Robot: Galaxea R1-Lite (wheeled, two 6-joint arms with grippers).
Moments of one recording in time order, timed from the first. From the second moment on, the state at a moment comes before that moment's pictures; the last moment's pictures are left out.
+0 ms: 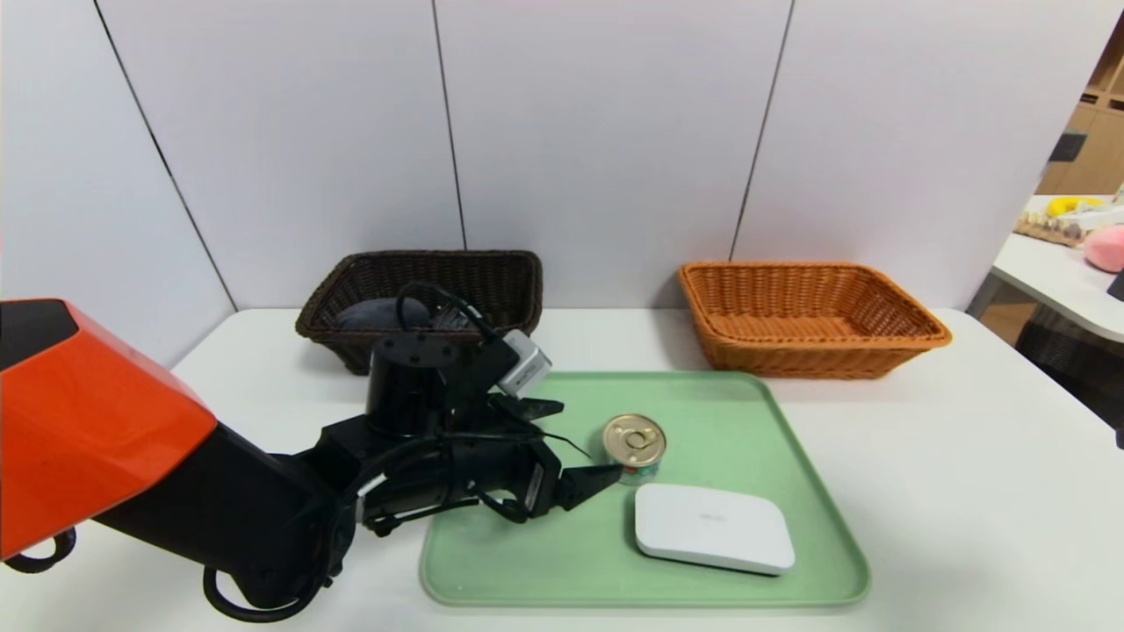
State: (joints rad) left arm -0.64 1.94 -0.71 -0.93 -0.39 0.03; right arm -0.07 1.05 -1.08 0.74 -0.08 0.03
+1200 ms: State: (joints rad) left arm -0.58 1.57 -0.89 -0.19 -0.01 0.03; right arm 0.12 1.07 -0.90 0.59 0.04 -0.01
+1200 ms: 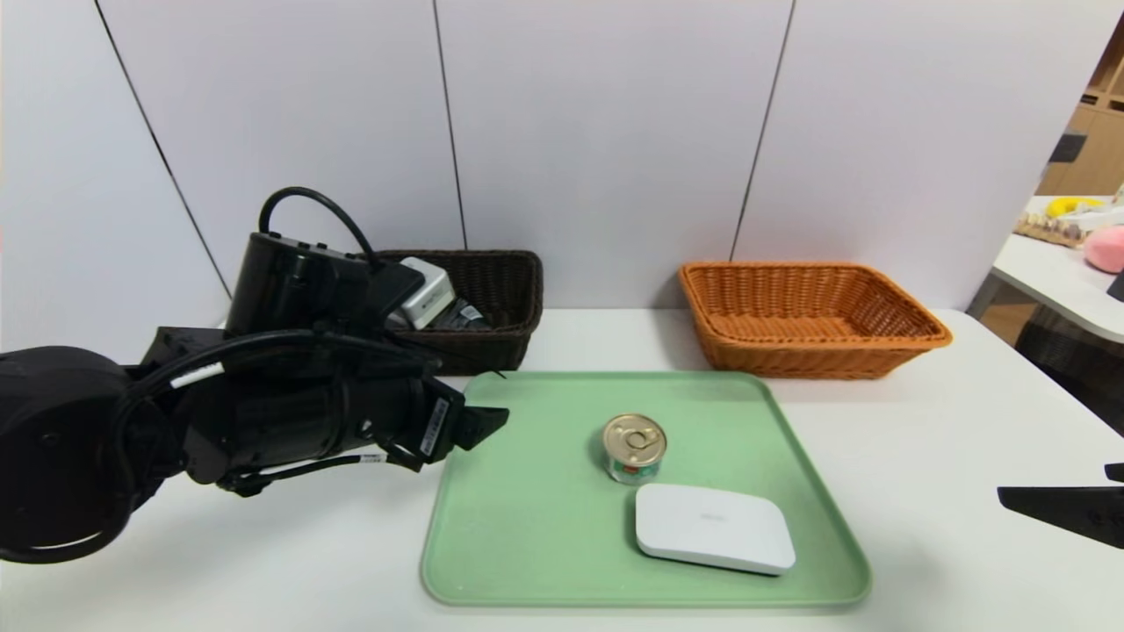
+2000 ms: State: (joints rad) left arm -0.68 1.72 -0.73 -0.80 -0.66 0.11; right arm 0.11 1.02 -0.89 0.59 0.04 -0.01
